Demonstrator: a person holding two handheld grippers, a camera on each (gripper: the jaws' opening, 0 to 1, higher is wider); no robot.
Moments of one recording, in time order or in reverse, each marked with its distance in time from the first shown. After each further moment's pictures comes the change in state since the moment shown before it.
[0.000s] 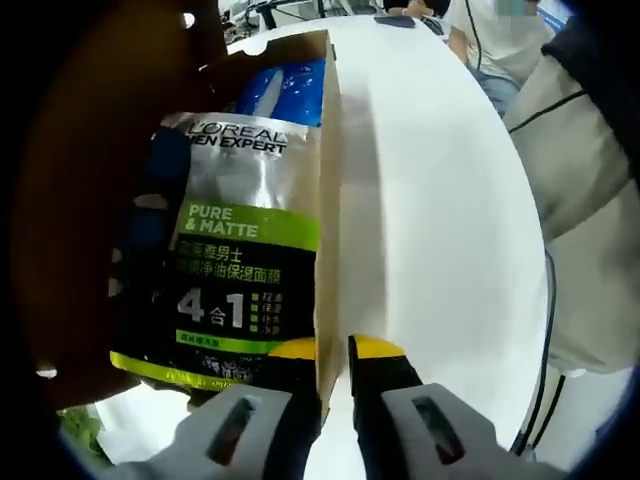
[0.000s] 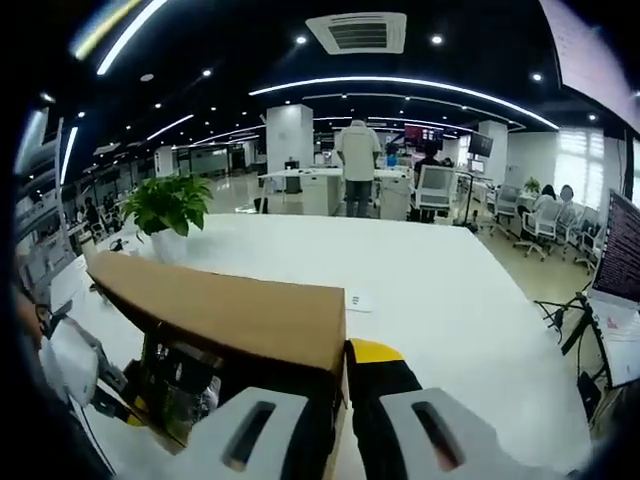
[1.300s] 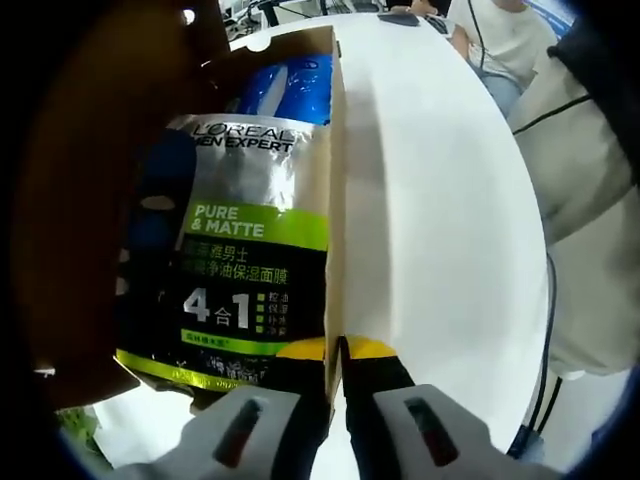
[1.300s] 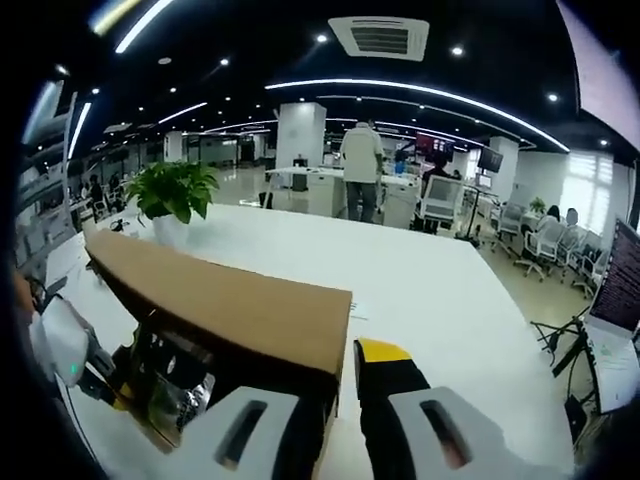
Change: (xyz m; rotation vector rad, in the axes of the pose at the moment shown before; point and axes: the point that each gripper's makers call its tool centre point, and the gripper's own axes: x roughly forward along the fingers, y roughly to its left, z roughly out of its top) left arm 0.000 0.004 -0.001 -0.024 -0.002 -0.024; right arm 0.007 0.000 0.006 -0.085 -0.020 -0.018
